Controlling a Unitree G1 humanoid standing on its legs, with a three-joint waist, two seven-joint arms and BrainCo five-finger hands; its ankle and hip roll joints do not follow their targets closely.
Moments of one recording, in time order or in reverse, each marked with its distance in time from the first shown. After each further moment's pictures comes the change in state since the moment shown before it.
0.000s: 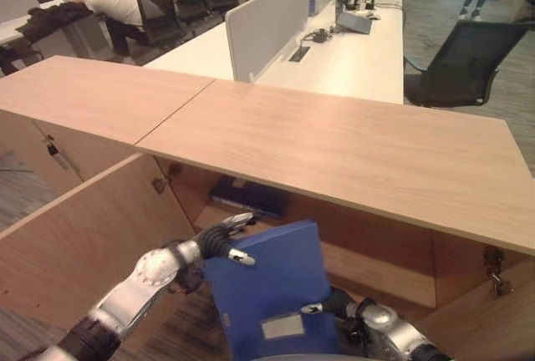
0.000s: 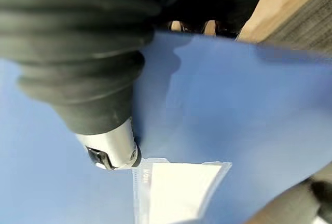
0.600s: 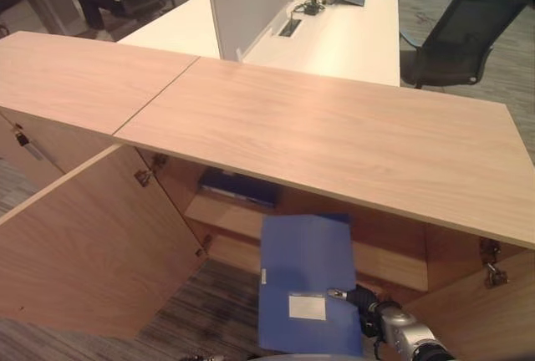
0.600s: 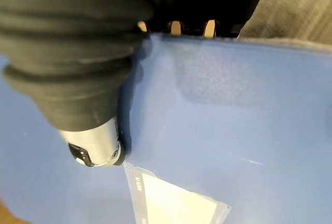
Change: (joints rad) left arm -0.083 -0.507 0.228 1.247 0.214 0.093 0.212; right arm -0.049 0.097 -0.200 0.158 0.082 0.041 -0.090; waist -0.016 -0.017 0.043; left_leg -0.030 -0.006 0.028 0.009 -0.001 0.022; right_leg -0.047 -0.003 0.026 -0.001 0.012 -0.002
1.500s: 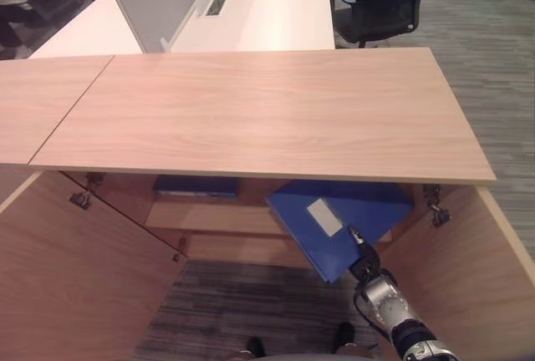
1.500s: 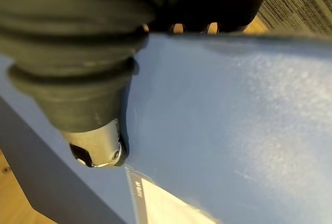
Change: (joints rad) left arm 0.072 -0.017 0.101 0.028 0.025 0.005 0.151; right arm -0.105 0.126 -0.179 -0.103 0.721 -0.118 -0.157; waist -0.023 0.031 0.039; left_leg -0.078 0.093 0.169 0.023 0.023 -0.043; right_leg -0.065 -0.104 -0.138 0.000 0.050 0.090
